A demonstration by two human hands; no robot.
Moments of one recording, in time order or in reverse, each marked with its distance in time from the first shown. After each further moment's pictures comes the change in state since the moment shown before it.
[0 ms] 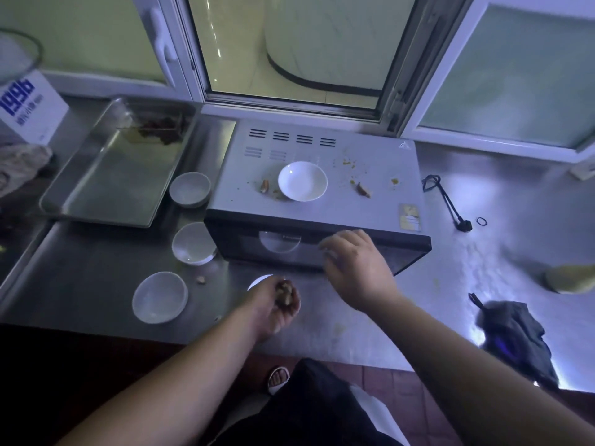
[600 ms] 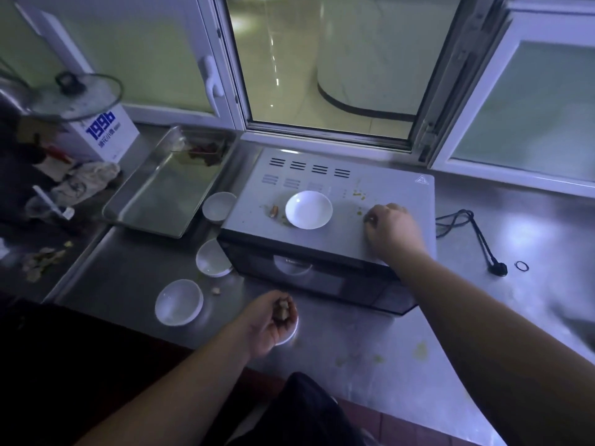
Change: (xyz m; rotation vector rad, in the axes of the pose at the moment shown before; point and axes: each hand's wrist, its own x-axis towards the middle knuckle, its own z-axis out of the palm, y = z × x) left_hand -0.031 -0.008 0.029 -0.046 0.059 0.161; right_hand 0.114 0.095 -0.033 -0.089 -0.131 0.283
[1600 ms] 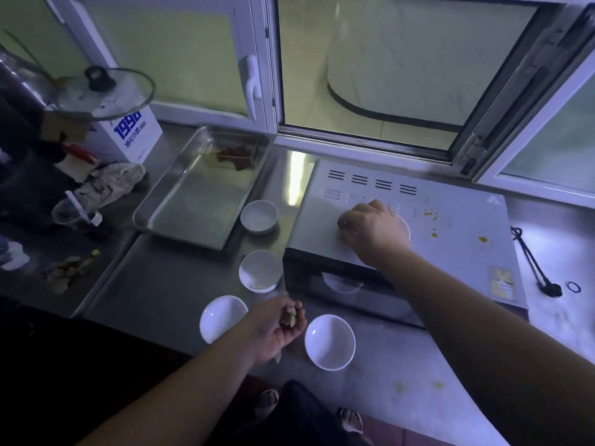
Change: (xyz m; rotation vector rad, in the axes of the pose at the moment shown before) left_hand -0.002 0.119 -0.074 0.172 -0.051 0.019; right_hand 0.028 -0.165 0.053 -0.226 -0.054 -0.316
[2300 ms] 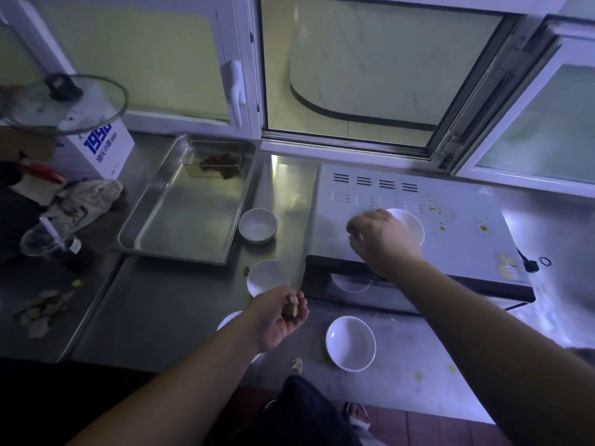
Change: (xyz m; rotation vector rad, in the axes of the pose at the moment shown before) left_hand 0.014 0.064 -0.032 0.075 -0.119 -0.052; right_hand -0.005 -0.042 0.011 0.019 0.127 0.064
